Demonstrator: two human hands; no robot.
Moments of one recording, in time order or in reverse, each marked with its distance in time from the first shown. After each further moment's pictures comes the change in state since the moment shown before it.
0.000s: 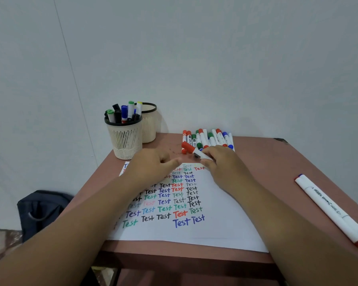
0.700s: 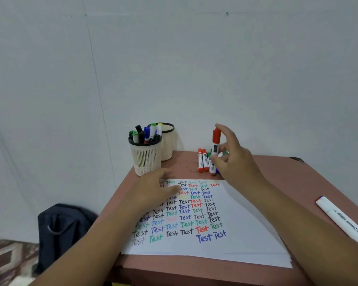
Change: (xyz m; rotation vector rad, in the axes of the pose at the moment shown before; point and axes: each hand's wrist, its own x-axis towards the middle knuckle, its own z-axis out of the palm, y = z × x) left_hand -0.026 -0.037 -0.022 -0.266 -0.071 -0.180; right_hand 0.018 -0.057 -0.029 0.214 0.177 -0.068
